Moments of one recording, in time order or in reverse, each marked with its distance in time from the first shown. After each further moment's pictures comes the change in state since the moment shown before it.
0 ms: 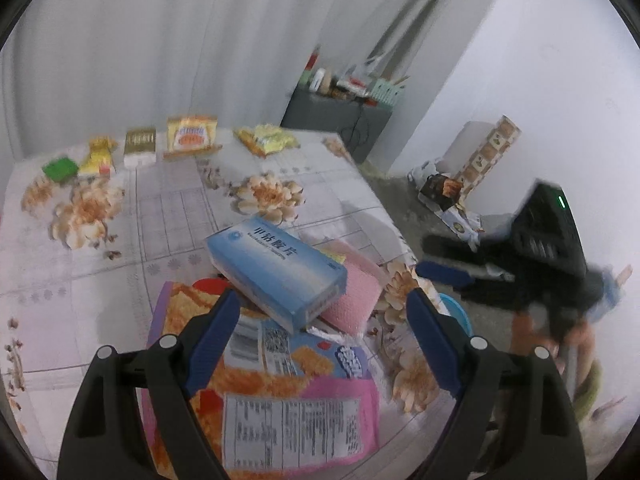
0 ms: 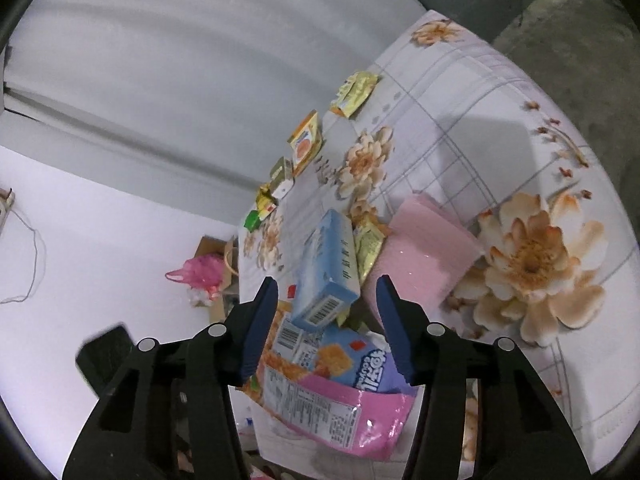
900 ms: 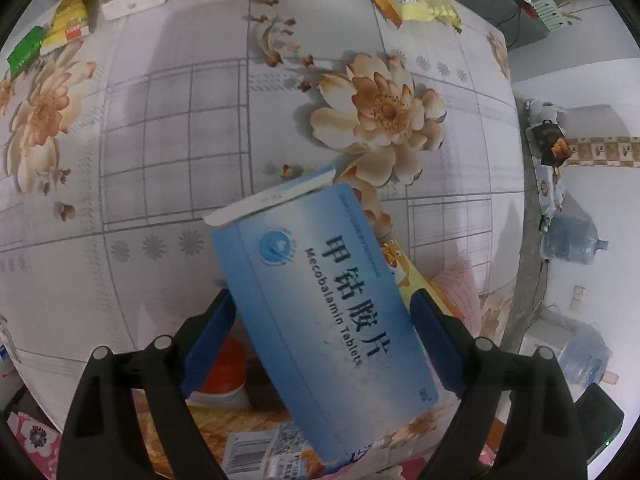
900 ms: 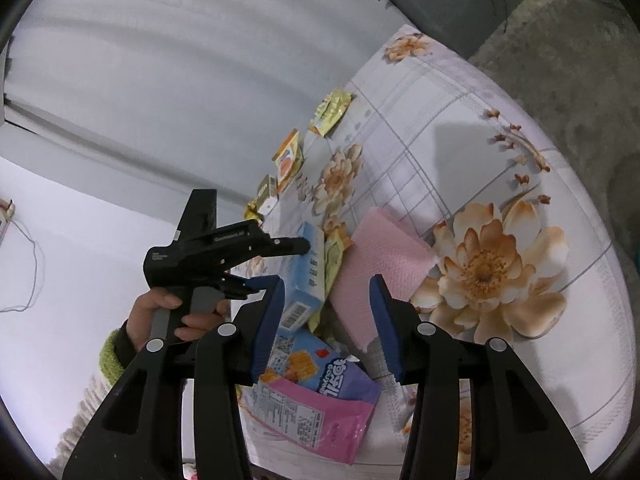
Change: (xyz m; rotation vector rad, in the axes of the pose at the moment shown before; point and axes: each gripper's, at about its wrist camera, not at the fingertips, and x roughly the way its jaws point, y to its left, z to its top) left arm 0.175 0.058 0.066 -0.374 0.636 0.232; right arm -0.025 -0.036 0.000 0.031 -0.050 0.000
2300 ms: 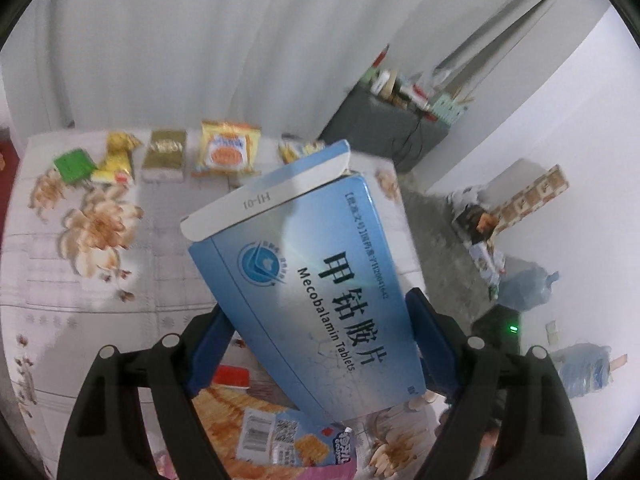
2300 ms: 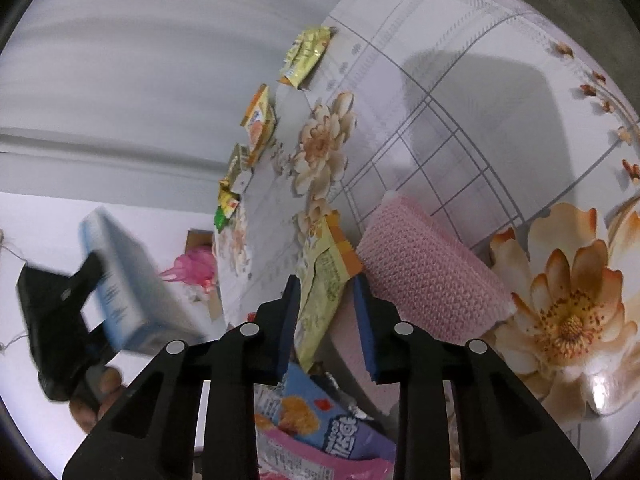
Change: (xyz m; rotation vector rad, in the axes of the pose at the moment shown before) left arm -0.141 0.015 -0.084 0.154 -0.601 -0.192; right arm 0.095 -0.010 0.032 0.100 0.194 -0.030
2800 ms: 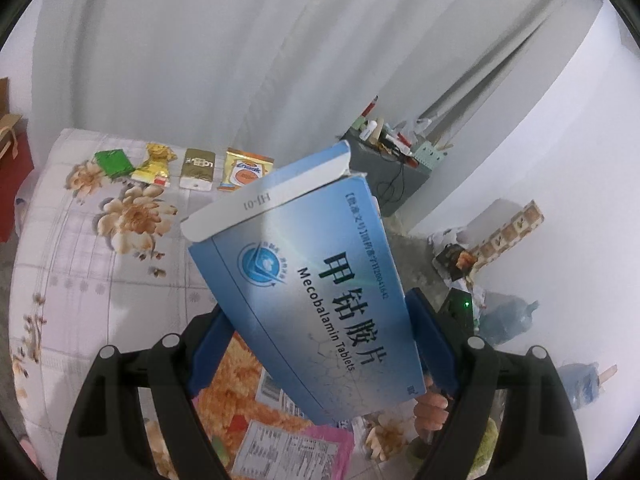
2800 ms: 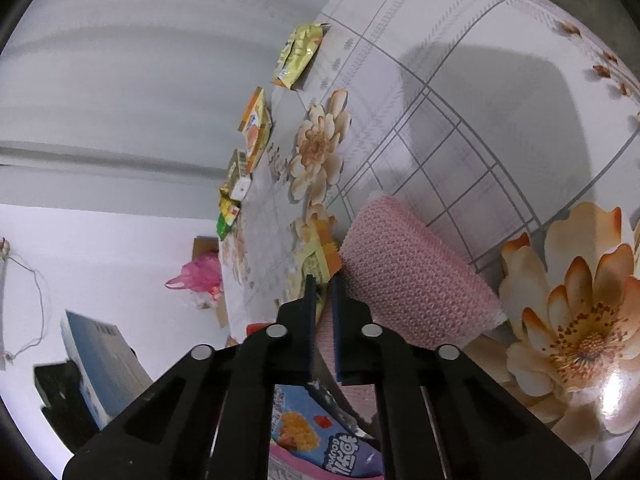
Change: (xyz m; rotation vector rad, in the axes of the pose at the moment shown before) left arm -0.069 0.021 -0.062 -0.049 -0.176 -0.066; right arm 0.002 -0.011 -0.001 0.036 -0.018 0.067
